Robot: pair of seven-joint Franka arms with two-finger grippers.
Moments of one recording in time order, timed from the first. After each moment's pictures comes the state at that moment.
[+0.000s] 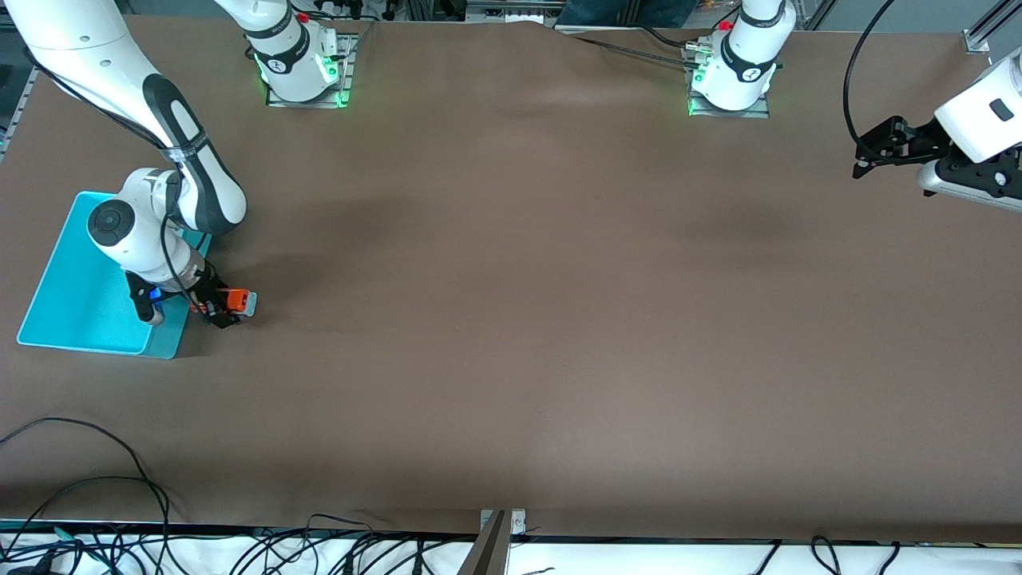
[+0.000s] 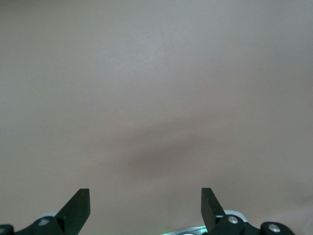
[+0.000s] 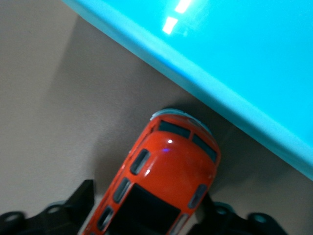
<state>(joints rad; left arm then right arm) 0.01 -0.03 -0.04 -1.61 0.00 1.49 0.23 -0.07 0.50 -0.04 -2.16 -0.02 2.75 0.95</state>
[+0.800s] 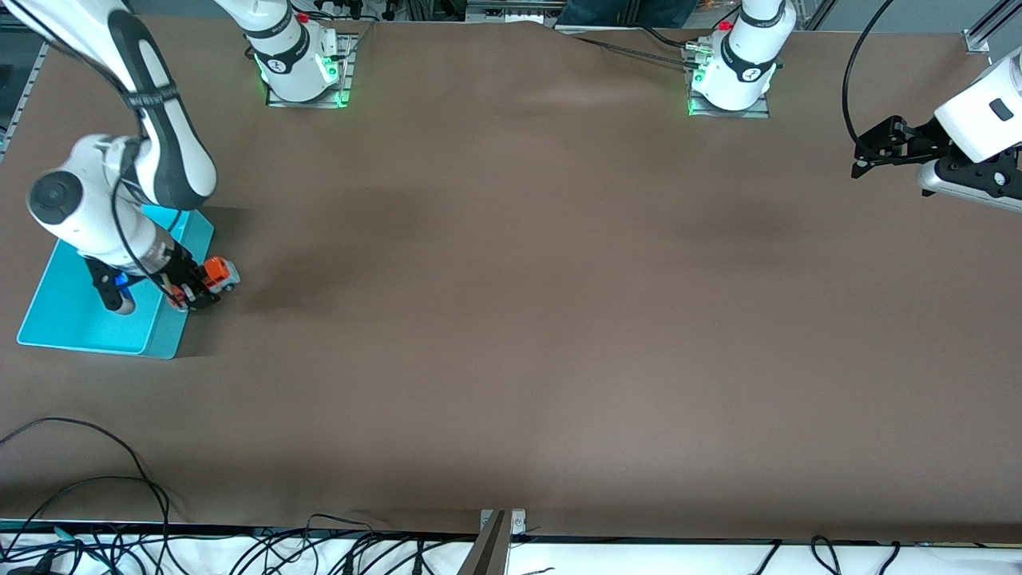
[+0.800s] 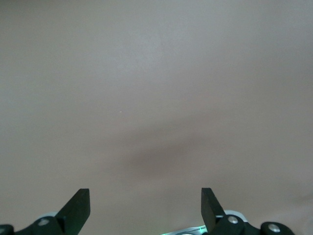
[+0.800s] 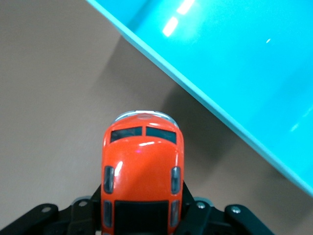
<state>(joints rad) 0.01 -0.03 -0.04 -1.61 0.00 1.49 0.23 -0.07 0.26 -0.03 -2.15 -0.03 2.45 0.87</state>
